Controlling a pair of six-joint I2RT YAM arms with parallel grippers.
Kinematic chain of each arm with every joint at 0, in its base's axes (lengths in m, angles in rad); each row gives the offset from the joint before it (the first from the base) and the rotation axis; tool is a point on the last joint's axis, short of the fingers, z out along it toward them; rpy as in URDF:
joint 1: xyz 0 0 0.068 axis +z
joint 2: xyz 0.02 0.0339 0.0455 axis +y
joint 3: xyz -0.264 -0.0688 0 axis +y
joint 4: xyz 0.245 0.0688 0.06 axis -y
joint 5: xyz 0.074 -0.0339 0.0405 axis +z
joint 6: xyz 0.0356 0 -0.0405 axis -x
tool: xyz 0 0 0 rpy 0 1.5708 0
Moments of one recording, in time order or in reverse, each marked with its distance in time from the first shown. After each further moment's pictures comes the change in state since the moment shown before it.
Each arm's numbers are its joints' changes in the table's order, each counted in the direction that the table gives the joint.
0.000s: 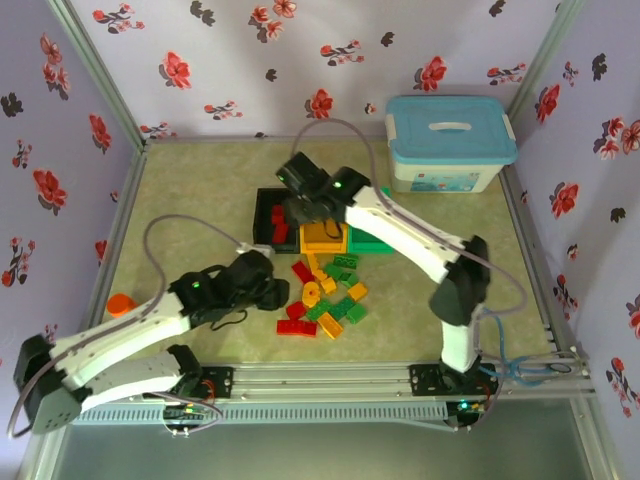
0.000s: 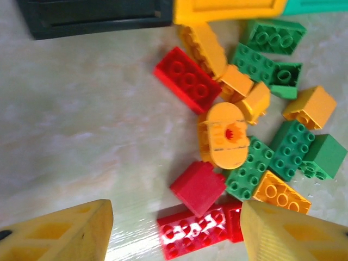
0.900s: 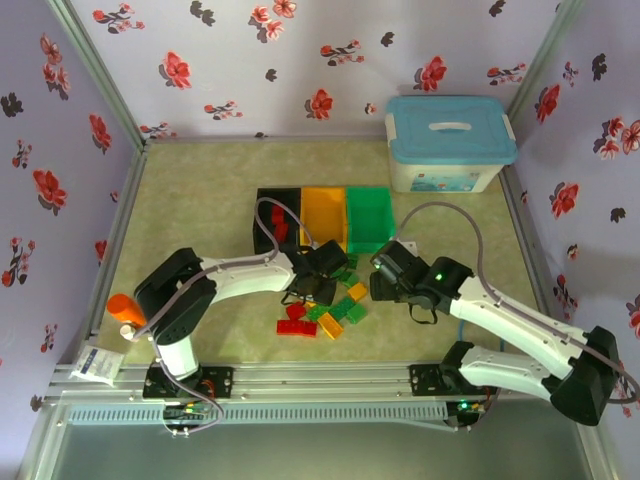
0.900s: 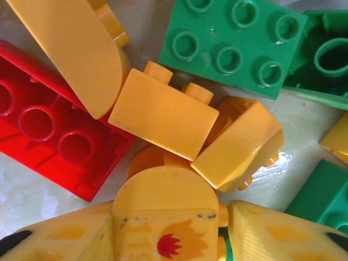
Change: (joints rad) left arm -0.044 0.735 -0.345 0.053 -0.066 -0.043; right arm -0.026 -0.781 0.969 0.064 0.014 -0.338
